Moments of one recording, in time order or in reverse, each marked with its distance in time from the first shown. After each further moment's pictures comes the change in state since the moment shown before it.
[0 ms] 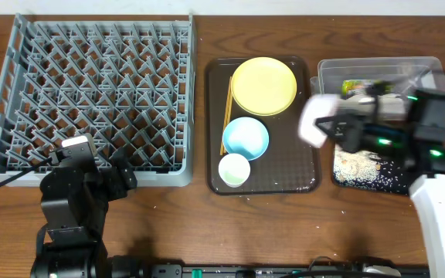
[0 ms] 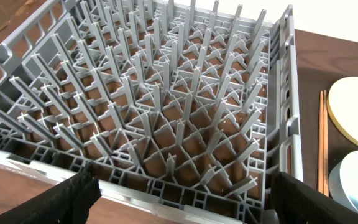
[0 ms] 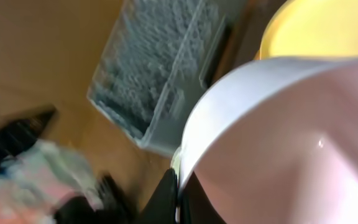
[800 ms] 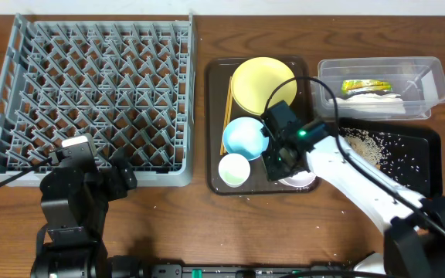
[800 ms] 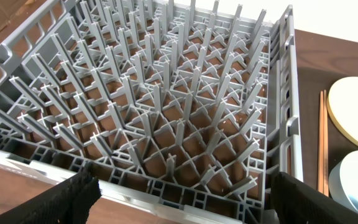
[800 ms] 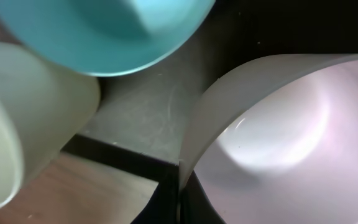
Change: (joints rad) left arm 0.000 0.000 0.000 0.000 0.000 0.000; right arm 0.582 0.422 0.071 -0.196 0.846 0.123
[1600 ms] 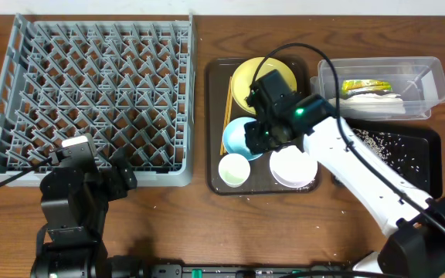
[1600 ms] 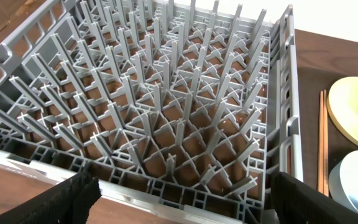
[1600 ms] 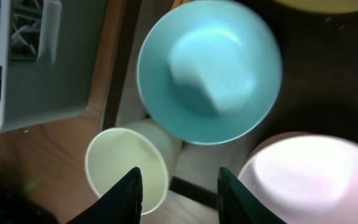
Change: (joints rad) left arm 0.000 0.000 0.000 0.000 0.000 0.000; right arm 0.034 0.046 0.298 -0.073 -0.088 0.074
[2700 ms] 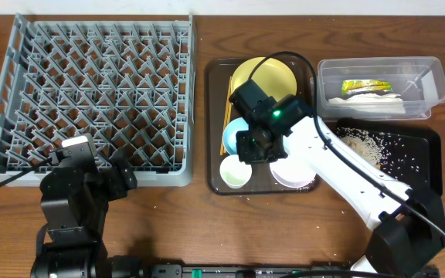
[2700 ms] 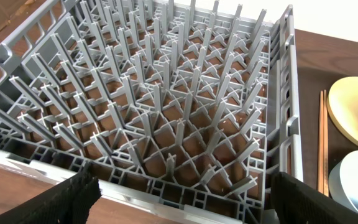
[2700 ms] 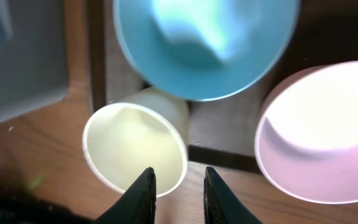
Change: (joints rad) left arm 0.000 0.000 0.000 0.000 0.000 0.000; right arm 0.075 0.071 0.075 -0.161 0.082 0.208
